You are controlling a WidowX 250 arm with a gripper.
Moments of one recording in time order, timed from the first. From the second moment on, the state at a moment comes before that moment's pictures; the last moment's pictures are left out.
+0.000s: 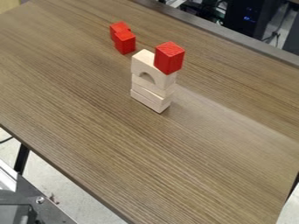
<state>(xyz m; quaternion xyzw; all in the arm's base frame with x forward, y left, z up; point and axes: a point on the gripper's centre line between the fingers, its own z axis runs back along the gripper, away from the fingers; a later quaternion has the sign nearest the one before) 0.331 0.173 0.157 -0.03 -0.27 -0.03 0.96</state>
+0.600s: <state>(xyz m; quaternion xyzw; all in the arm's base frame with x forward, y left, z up) 0.325 0.148 0.166 -0.06 -0.28 -0.09 0.95</state>
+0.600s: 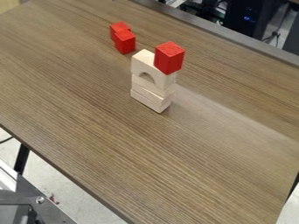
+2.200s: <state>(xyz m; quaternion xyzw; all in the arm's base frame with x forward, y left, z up) 0.310 -0.018 0.148 0.07 -0.20 -0.22 0.95</state>
